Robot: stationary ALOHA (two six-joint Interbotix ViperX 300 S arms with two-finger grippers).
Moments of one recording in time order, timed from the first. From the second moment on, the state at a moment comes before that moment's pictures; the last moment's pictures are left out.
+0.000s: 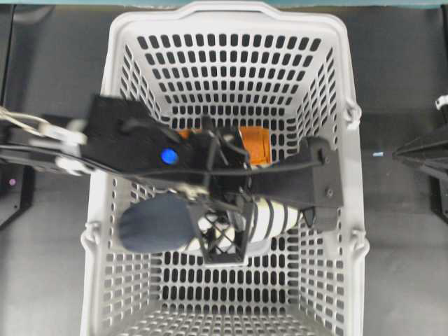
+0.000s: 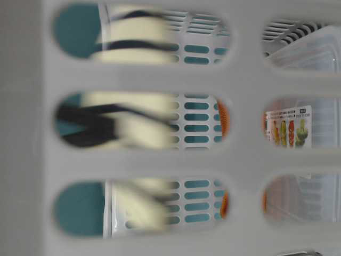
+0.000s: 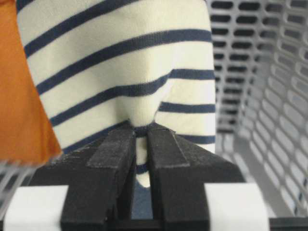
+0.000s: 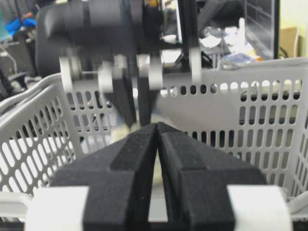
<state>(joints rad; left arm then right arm) -0.16 0.28 -0.49 0.04 1.52 -0.20 0.08 -1.04 1.21 0.02 -0.24 0.06</state>
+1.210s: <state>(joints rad) -0.16 0.37 -0.70 0.05 1.64 -0.05 0.09 -1.04 1.23 0.02 -0.24 0.06</state>
